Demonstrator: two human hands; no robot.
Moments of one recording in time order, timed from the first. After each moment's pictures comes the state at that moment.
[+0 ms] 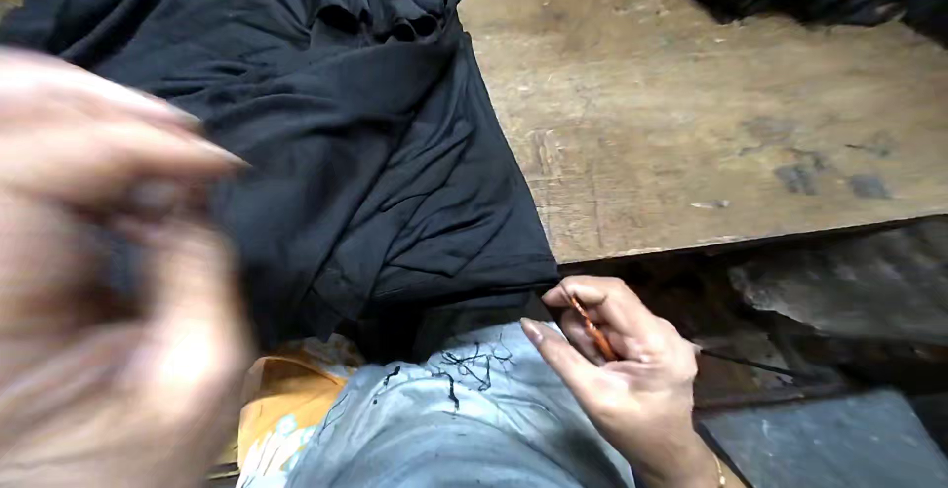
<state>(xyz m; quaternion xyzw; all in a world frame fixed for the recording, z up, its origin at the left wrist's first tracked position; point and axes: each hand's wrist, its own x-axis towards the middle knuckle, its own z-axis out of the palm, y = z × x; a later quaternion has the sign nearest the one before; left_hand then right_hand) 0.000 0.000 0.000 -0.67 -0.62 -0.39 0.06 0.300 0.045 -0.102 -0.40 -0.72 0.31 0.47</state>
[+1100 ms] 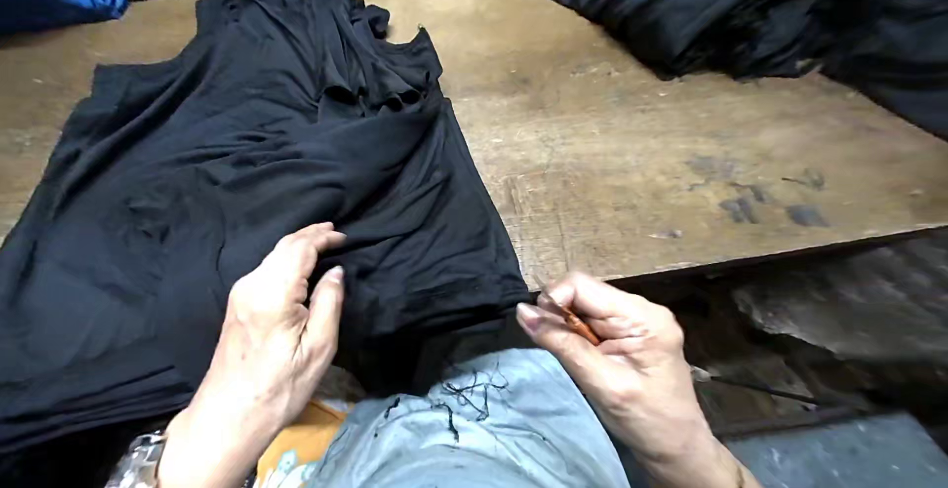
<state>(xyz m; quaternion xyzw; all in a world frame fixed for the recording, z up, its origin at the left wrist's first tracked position) 0.013 0.026 -0.033 -0.71 -0.63 -0.32 -0.03 0.295 0.068 -0.061 -0.33 -0.71 0.39 0.49</state>
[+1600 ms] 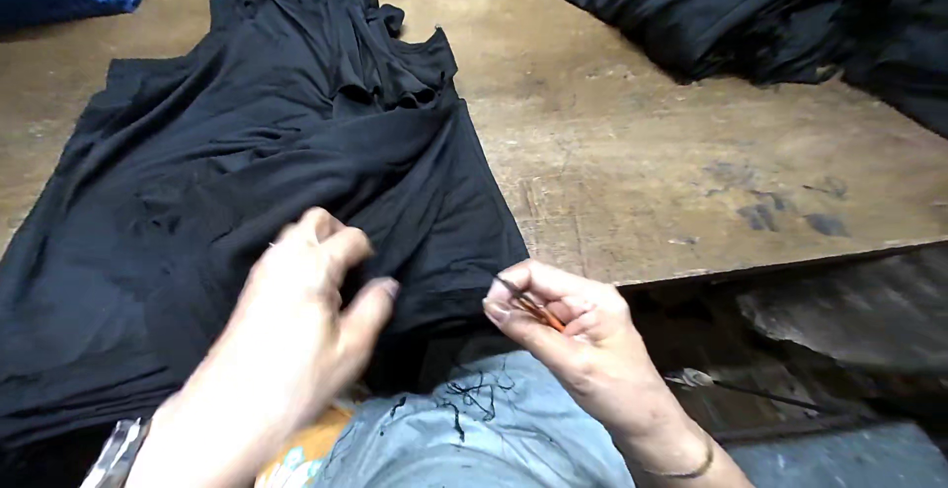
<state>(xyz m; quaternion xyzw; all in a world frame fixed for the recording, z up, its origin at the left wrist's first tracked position) 0.016 0.032 -0.004 -0.75 -0.62 -0.24 -0.08 0.268 0.075 -0.058 -0.33 -0.68 0.50 0.42</state>
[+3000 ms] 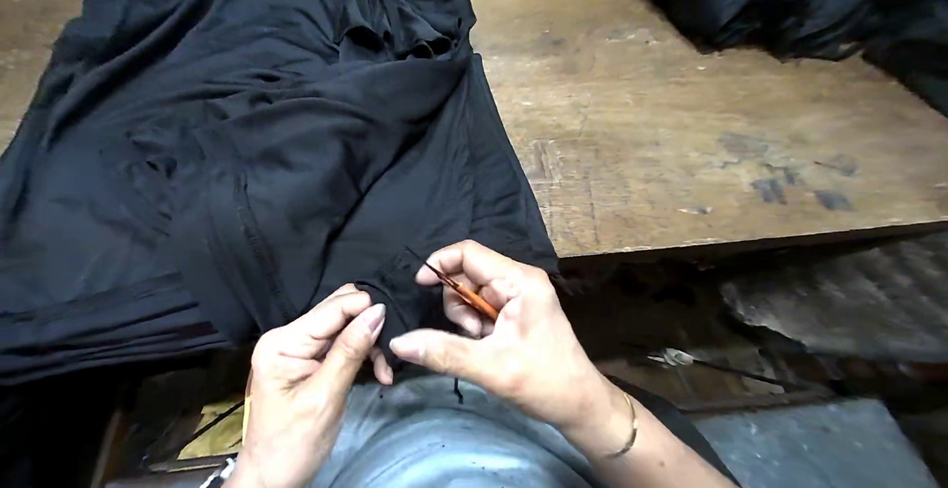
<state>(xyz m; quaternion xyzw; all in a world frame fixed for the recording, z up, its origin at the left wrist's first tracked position) 0.038 -0.041 -0.072 -0.48 -0.49 -0.61 -0.40 0.219 0.044 -0.053 -0.30 -0.70 0.53 0.38</state>
